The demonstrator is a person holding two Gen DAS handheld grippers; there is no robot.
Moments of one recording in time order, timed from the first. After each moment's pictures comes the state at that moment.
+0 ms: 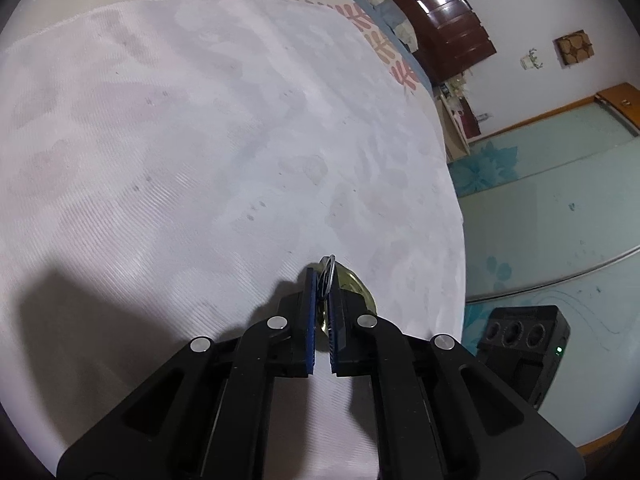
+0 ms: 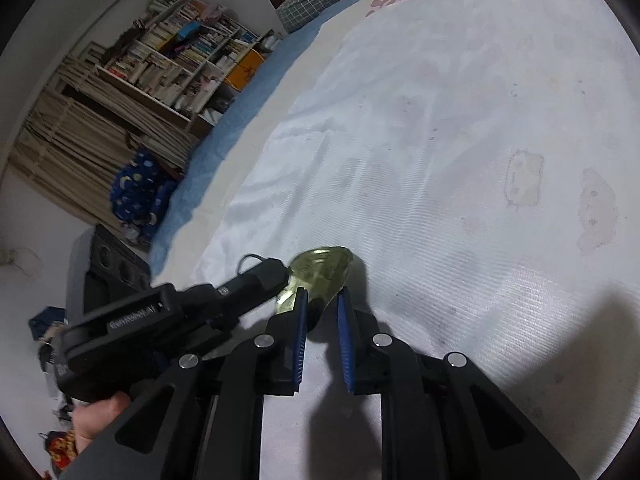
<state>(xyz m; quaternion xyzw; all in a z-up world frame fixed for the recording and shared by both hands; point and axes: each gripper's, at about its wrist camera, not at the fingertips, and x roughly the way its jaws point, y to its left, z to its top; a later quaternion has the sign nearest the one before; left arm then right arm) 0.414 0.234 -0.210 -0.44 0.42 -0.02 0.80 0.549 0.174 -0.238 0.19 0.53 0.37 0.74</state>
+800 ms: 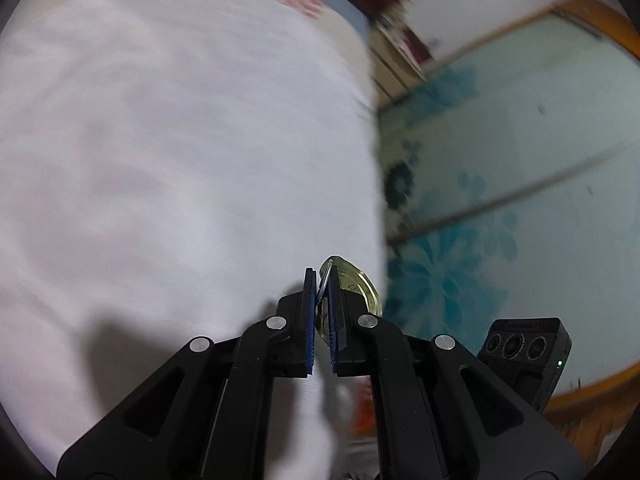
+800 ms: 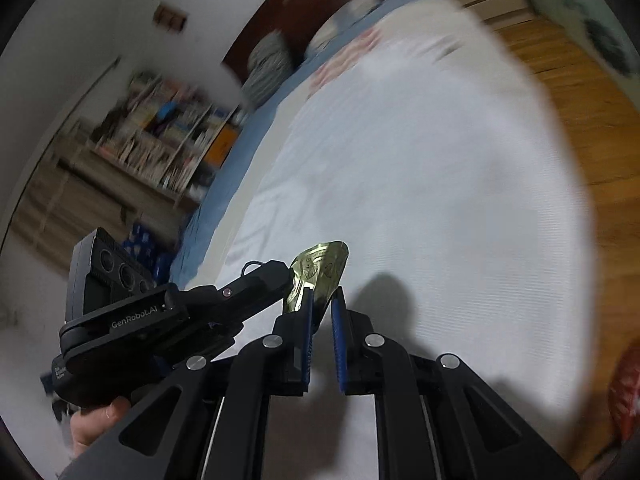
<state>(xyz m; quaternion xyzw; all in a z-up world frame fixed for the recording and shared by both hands) 0.412 0.032 -0.142 -0.35 0.46 -0.13 0.81 0.443 -0.052 -0.167 0.28 0.46 0.27 0.80</state>
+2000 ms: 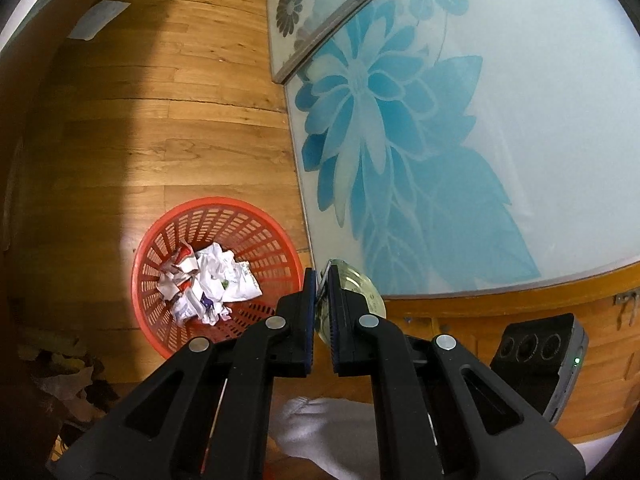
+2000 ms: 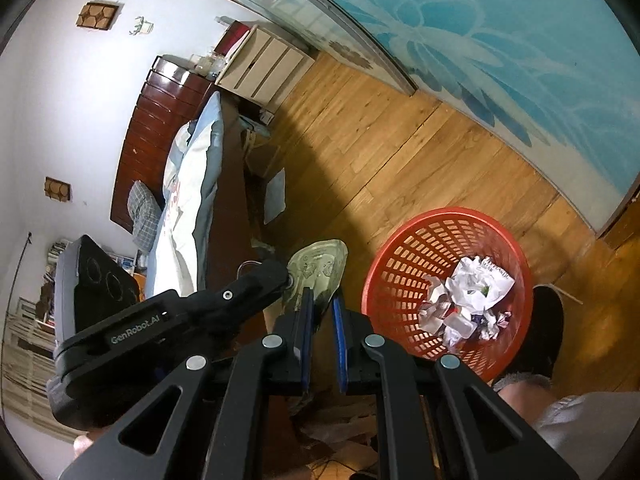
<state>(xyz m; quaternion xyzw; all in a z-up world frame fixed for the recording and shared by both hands) 0.381 -0.389 -0.219 -0.18 0.59 -0.26 0.74 0.267 -0.488 -0.222 0.44 0.43 0.01 0.79</state>
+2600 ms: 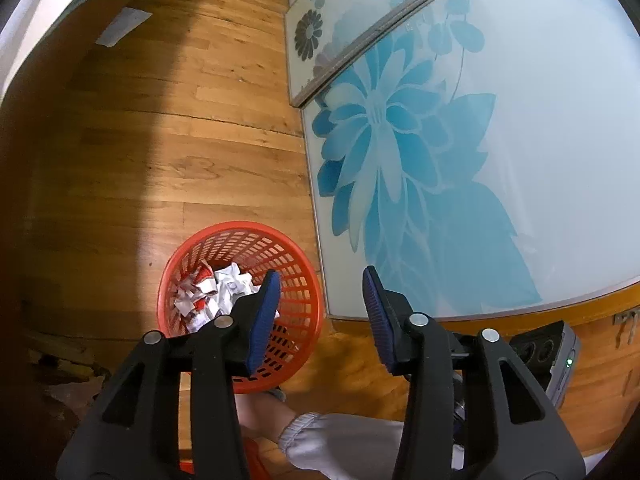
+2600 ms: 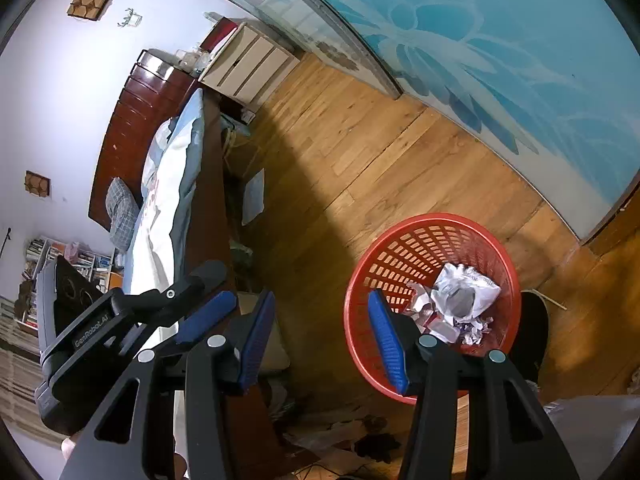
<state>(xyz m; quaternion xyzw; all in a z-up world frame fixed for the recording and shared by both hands) 0.390 -0.353 -0.212 -0.21 0.57 -0.24 0.76 0.287 -0.474 -0.227 0.41 0.44 -0.02 0.80</state>
